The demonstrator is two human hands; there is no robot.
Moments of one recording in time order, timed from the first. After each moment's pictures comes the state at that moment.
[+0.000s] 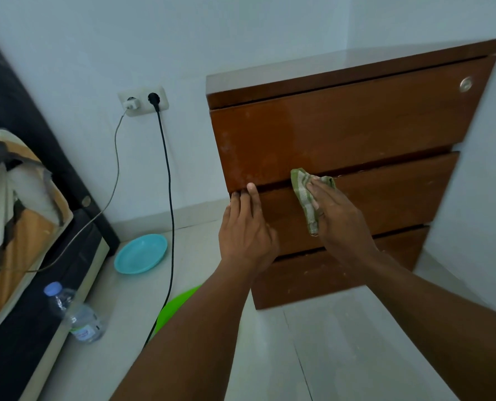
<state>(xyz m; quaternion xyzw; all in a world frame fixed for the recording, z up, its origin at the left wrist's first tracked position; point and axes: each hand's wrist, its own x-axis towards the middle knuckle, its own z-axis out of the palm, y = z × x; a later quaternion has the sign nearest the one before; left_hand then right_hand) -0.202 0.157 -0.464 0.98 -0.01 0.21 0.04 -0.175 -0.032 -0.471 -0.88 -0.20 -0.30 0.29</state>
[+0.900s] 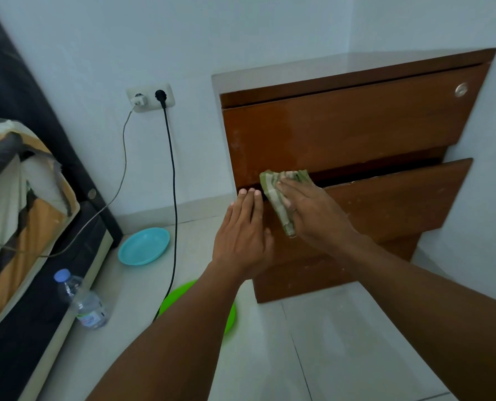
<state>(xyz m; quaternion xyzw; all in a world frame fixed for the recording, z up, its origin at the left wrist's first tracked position) -0.235 0.175 -0.463 0.97 -0.10 0.20 0.06 -0.182 -0.003 -0.447 -0.90 -0.29 -0.28 0.17</state>
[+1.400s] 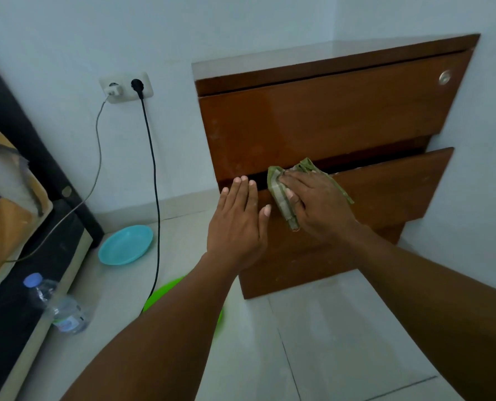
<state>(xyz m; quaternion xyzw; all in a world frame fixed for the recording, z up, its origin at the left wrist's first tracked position) -0.215 0.155 -0.465 0.97 -0.10 0.21 0.08 -0.163 -0.039 -0.460 -0.92 -0.25 -0.26 0.17</state>
